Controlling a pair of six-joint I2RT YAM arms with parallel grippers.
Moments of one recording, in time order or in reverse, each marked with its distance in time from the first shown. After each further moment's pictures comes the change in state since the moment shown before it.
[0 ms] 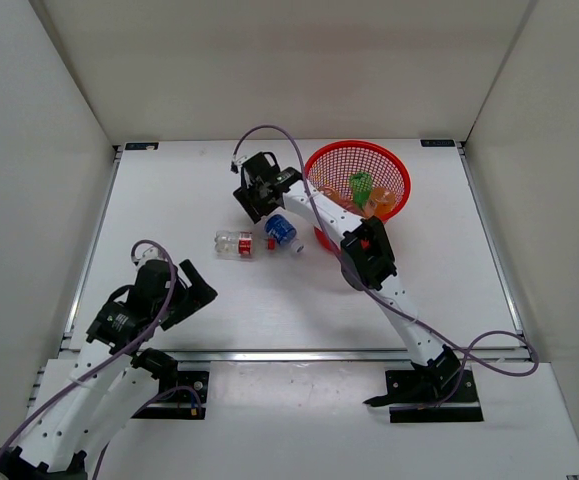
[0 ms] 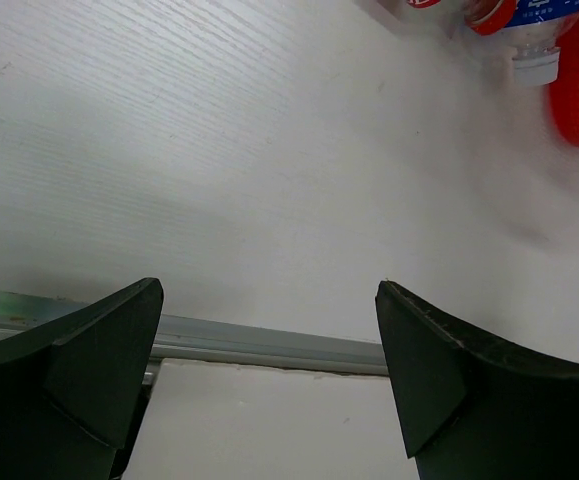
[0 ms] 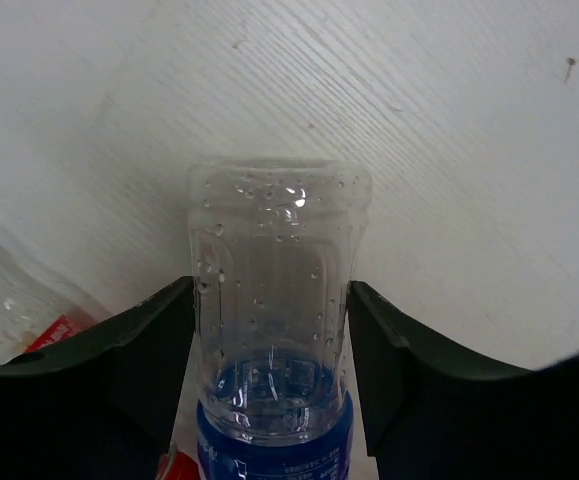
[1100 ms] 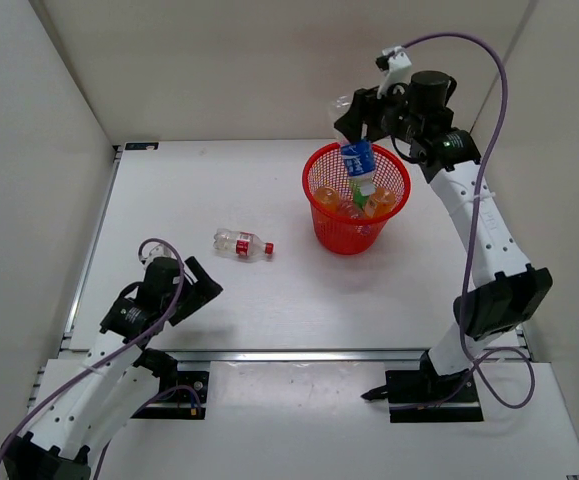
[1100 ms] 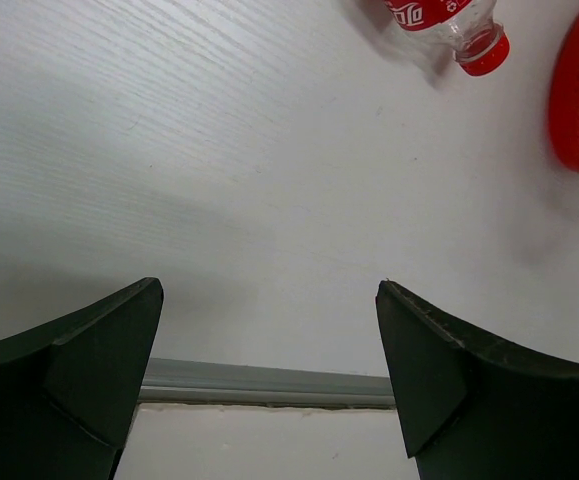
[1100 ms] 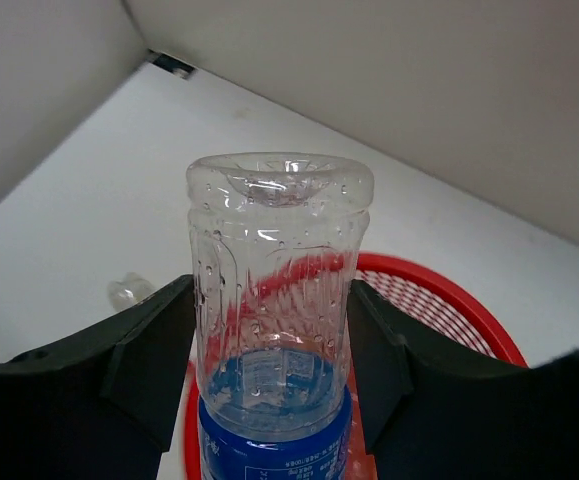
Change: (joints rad) left arm 0.032 0.061 -0.089 0.166 0.026 -0.005; right arm -0.378 -0.951 -0.513 0.280 -0.418 0.106
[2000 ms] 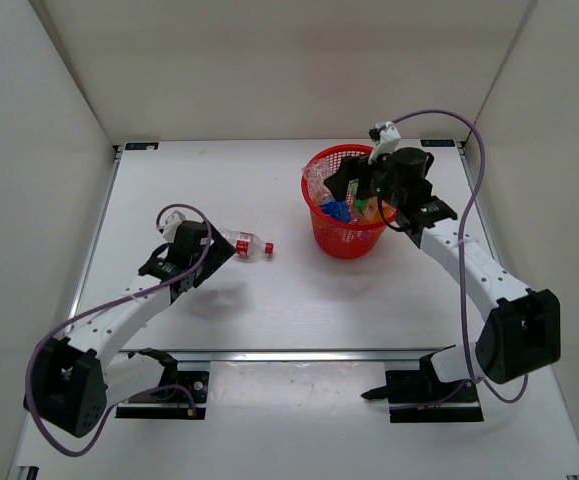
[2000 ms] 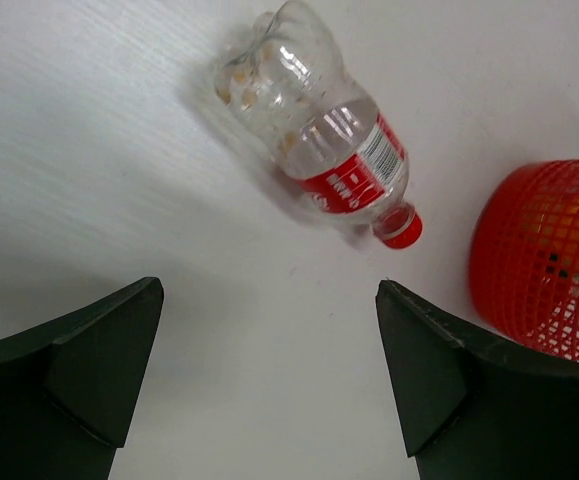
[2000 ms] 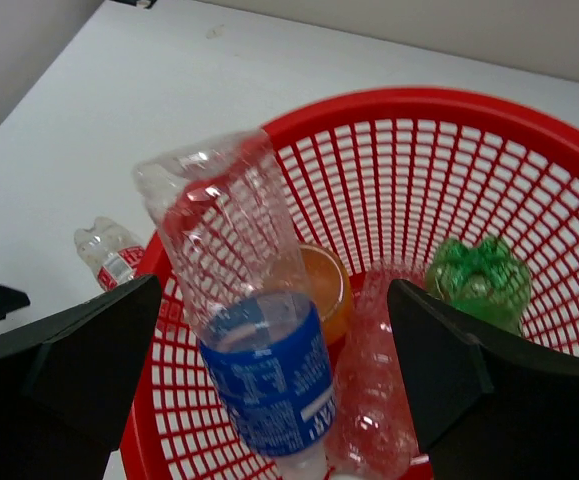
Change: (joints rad) left arm -0.006 0.455 0.079 0.417 -0.111 -0.112; right arm -0.008 -0.225 -0.776 0.503 0.089 0.142
